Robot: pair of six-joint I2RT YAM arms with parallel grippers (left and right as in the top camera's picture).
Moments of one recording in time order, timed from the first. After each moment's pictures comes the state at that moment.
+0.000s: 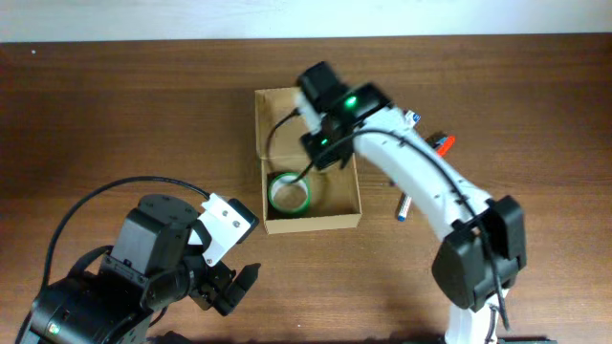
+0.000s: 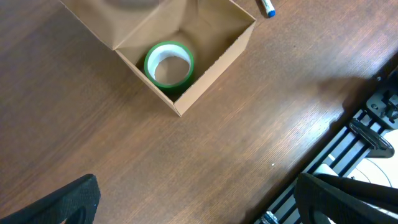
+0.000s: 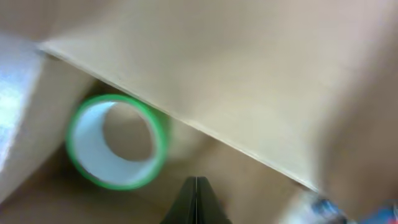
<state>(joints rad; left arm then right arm) -0.51 0.92 1.35 -1.38 0.12 0.21 0.53 2.00 1.84 -1.15 -0.02 0.06</state>
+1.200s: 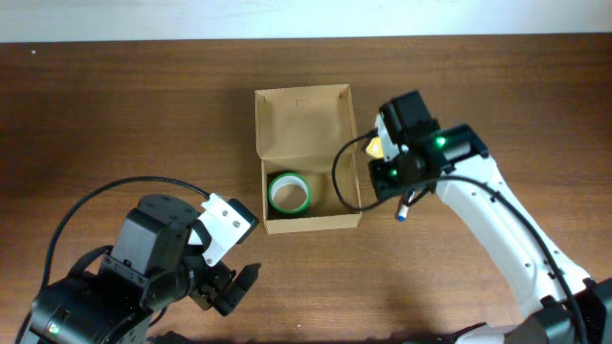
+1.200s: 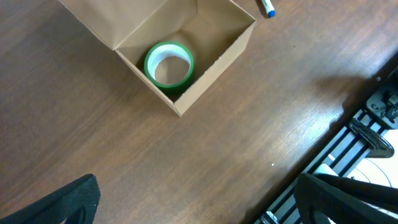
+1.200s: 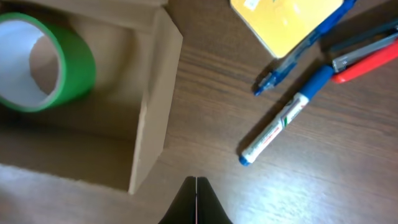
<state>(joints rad) -0.51 0.92 1.35 -1.38 0.12 0.21 0.37 1.56 1.30 -1.04 -0.03 0.13</state>
